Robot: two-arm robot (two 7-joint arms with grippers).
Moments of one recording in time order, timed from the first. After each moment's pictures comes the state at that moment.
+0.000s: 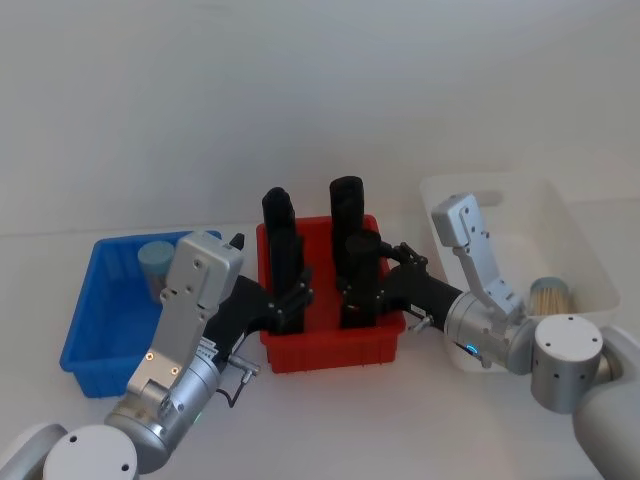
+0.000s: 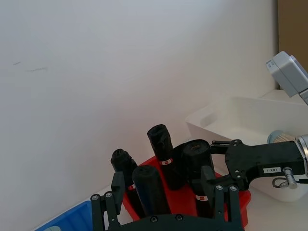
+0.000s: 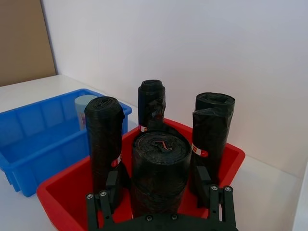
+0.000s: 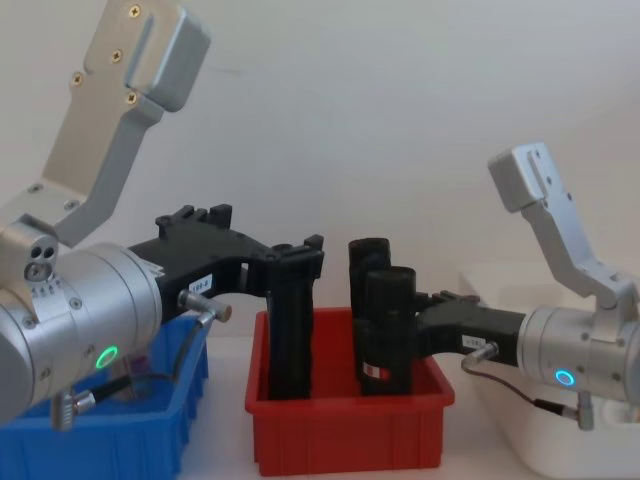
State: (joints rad) left arm -0.24 0.38 0.45 -1.63 -0.20 0.01 -0.01; right arm 0.69 0.06 -0.31 -0.68 0.11 -0.23 0.57
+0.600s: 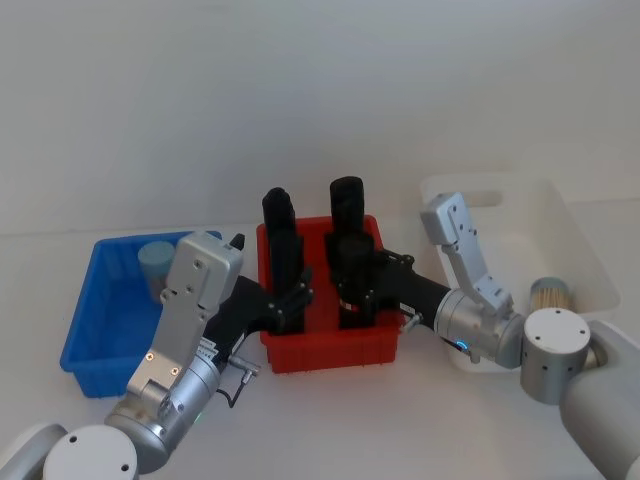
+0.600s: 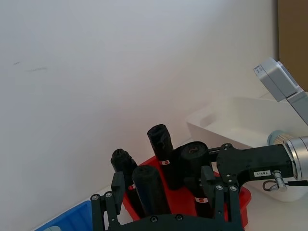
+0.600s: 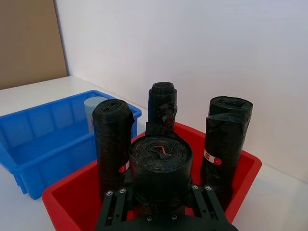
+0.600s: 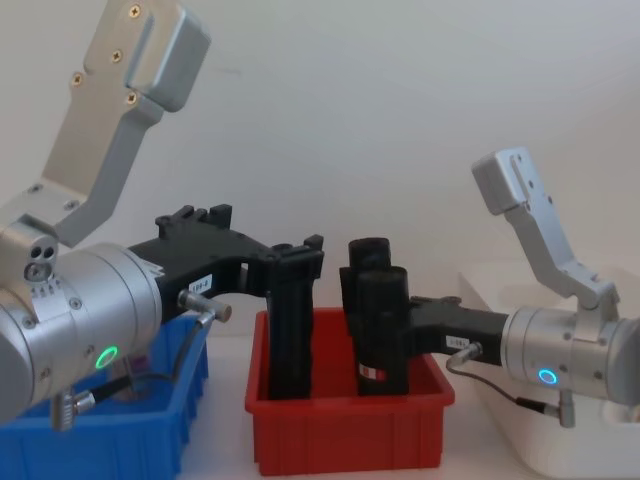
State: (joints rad) left arm -0.24 0.38 0.45 -1.63 -0.20 0.01 -0.01; right arm 0.79 0.02 -0.32 -0.50 0.12 -0.31 0.63
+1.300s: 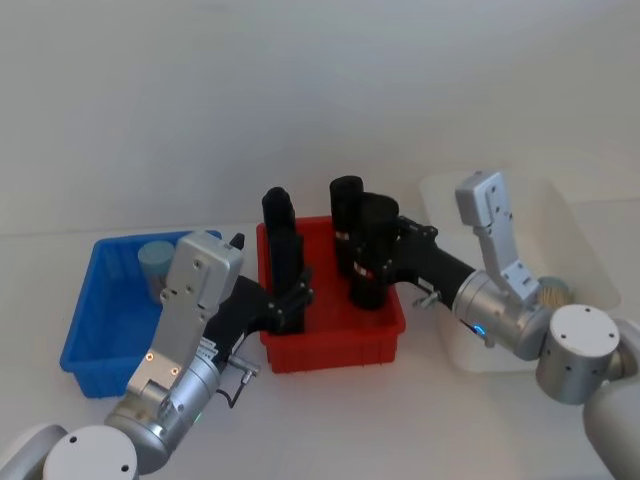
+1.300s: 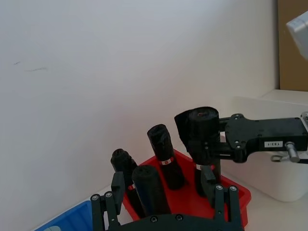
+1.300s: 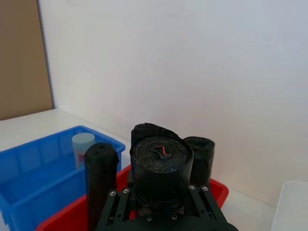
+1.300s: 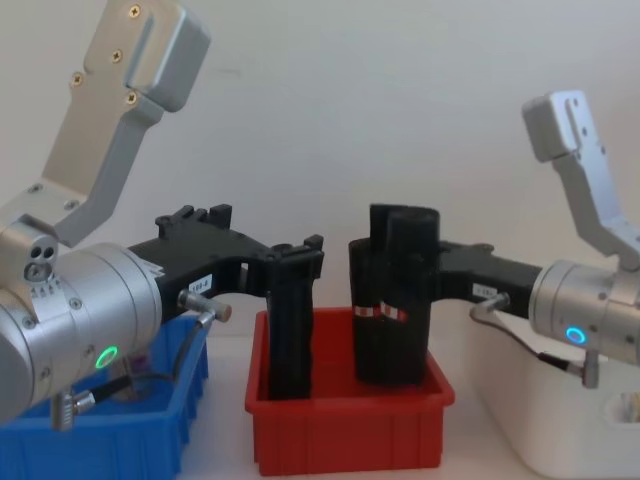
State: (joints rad) left arm -0.24 0.38 0.45 -1.63 -0.20 0.01 -0.01; right arm 0.65 0.07 -0.29 -0.79 0.16 -0.27 0.56
